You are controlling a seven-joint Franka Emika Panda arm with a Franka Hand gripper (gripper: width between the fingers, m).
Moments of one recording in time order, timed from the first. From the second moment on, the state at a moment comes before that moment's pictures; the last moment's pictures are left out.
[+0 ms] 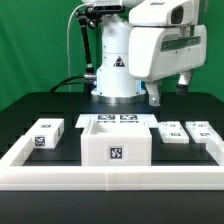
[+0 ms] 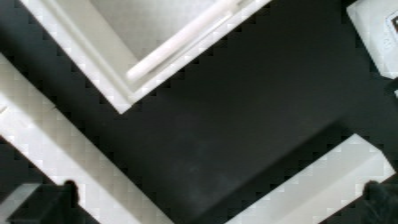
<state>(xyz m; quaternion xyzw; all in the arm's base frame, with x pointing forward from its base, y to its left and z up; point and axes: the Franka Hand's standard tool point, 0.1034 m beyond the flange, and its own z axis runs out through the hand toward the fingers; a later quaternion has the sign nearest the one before) 0.566 0.056 0.115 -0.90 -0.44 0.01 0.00</state>
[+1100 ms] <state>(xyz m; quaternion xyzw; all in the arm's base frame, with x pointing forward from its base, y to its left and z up) 0.520 0.026 0.093 -0.71 -0.71 0.01 0.00</state>
